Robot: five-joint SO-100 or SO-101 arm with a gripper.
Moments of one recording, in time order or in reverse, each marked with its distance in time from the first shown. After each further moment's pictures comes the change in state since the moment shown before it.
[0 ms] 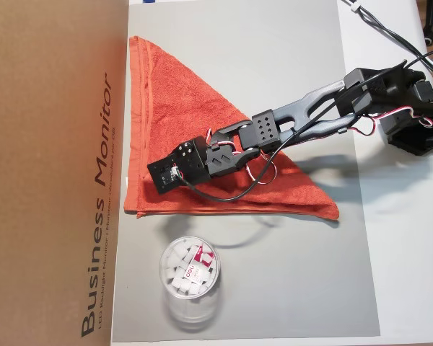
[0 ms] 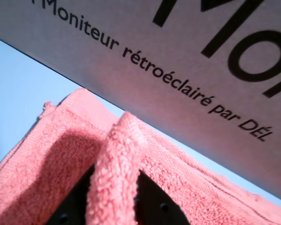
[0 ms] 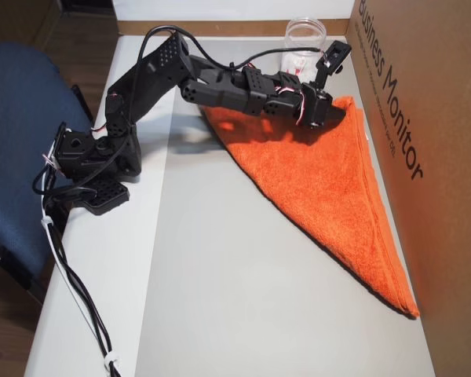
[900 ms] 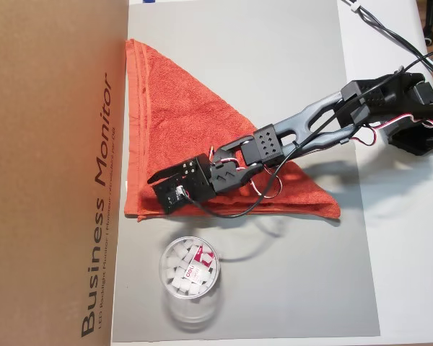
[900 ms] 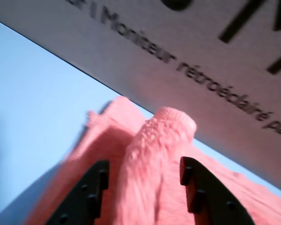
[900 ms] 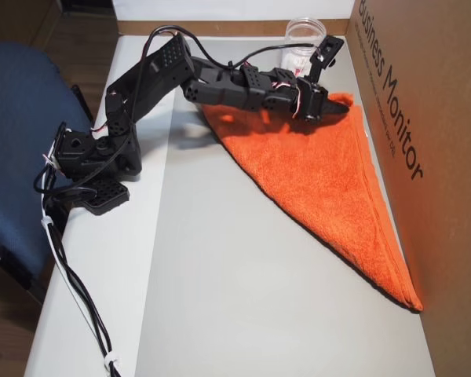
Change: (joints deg) arm -4.9 -2.7 -2.3 -0.4 3.9
